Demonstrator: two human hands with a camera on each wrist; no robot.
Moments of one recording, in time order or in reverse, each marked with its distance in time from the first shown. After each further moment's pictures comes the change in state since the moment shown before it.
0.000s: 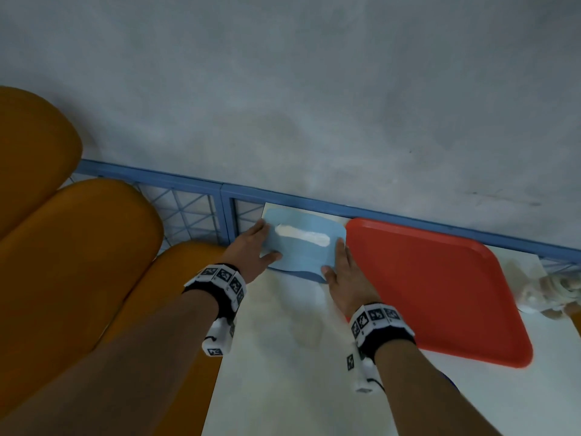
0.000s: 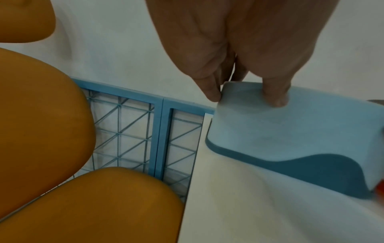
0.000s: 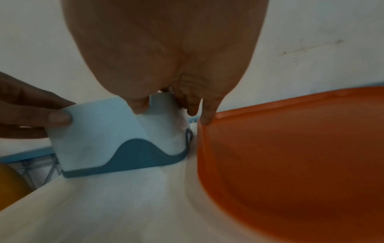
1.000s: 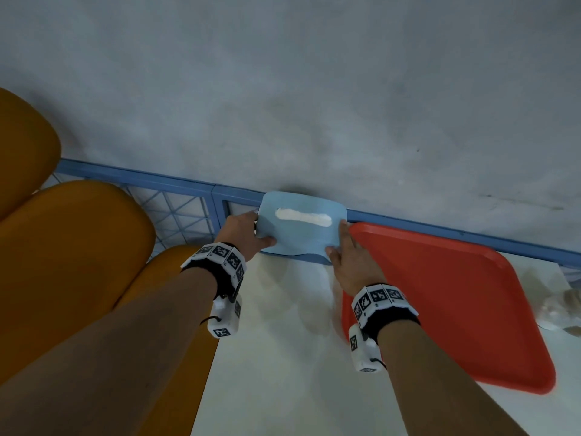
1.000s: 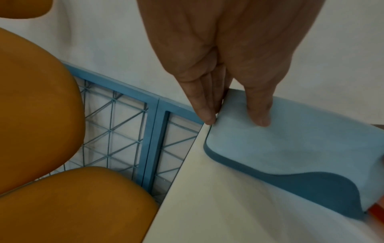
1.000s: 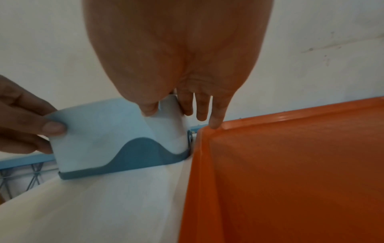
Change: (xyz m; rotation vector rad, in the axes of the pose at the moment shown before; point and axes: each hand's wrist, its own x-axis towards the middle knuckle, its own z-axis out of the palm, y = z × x) left_hand 0.063 0.003 -0.007 -0.115 0.080 -0.240; right_hand 0.061 0.007 -0.023 -0.001 0.090 -0.029
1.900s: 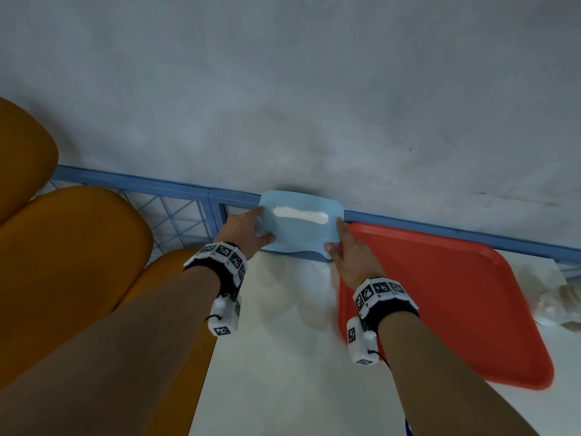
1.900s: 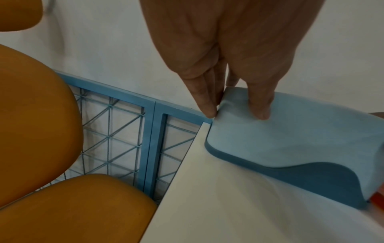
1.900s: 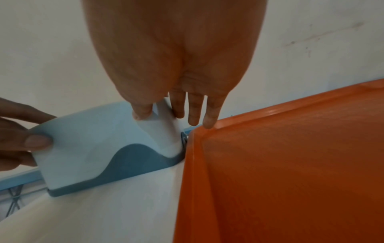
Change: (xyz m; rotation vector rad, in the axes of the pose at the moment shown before) left_hand 0.001 0.007 0.003 0.049 0.042 0.084; right_hand 0.006 0.011 -0.008 0.092 0.032 -0.039
